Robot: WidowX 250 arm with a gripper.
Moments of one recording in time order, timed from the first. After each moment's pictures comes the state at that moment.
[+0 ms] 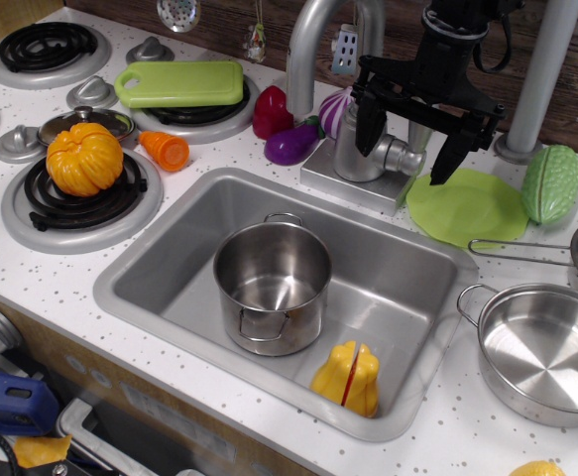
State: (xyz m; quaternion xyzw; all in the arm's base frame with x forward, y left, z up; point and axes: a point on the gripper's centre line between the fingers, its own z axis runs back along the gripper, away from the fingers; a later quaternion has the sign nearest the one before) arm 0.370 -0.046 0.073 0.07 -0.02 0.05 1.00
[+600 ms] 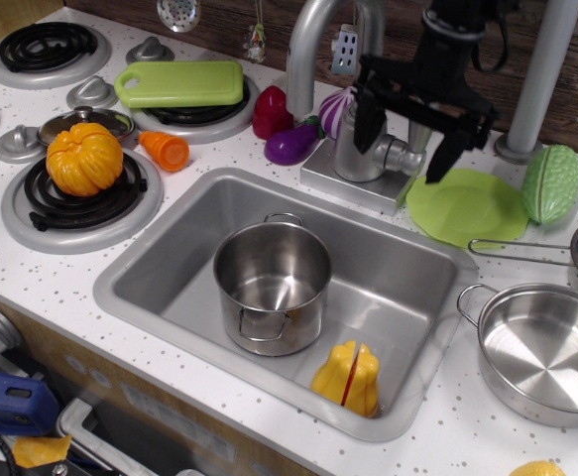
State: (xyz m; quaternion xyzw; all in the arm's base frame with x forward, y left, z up) arm 0.378 -0.034 0.077 0.07 0.00 0.04 1.00
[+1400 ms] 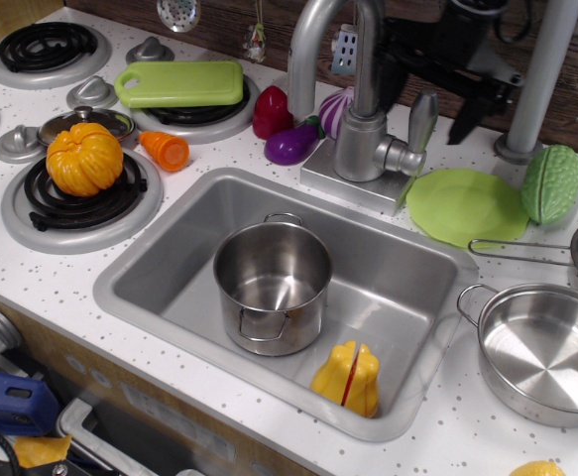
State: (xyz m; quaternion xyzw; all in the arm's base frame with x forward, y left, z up) arm 0.413 -0.046 0.087 0.11 -0.12 0.03 0.99
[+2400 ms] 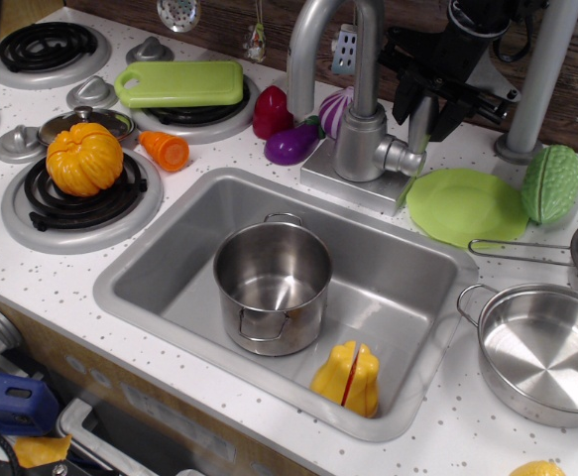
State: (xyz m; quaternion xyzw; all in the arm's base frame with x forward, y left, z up) arm 0.415 -0.037 0.075 0.13 -0.11 0.03 0.99
